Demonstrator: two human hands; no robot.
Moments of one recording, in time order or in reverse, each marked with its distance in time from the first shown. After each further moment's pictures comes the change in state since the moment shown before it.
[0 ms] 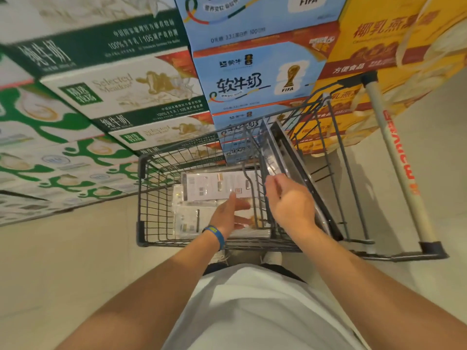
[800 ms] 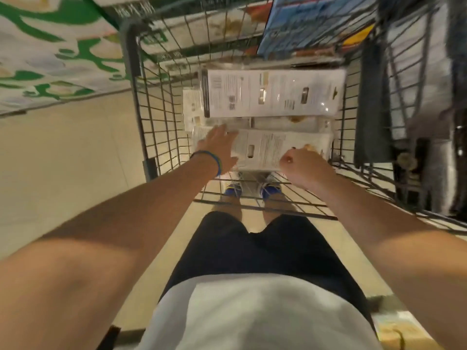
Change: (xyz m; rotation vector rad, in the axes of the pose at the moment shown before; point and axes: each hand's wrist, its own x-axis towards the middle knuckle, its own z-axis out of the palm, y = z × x) left_hand 0.190 -0.149 -0.164 1.300 -0.267 0.118; right_hand 0.006 0.058 0.247 -0.427 -0.846 0.357
